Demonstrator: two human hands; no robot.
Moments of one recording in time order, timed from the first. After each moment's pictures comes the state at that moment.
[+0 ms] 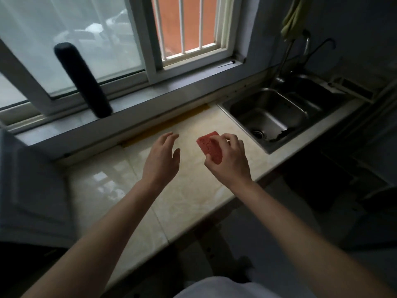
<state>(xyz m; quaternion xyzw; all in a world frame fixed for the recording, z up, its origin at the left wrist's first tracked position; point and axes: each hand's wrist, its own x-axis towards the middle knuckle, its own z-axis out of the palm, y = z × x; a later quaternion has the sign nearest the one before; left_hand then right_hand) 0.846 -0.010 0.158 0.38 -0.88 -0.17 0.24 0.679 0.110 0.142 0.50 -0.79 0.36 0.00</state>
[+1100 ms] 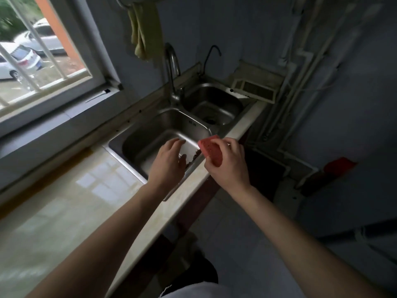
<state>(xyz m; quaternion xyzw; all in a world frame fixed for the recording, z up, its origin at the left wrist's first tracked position) 0.368 0.079 0.135 0.23 -0.94 -0.22 0.17 0.256 0.236 0.121 0.35 -0.85 0.39 0.05</state>
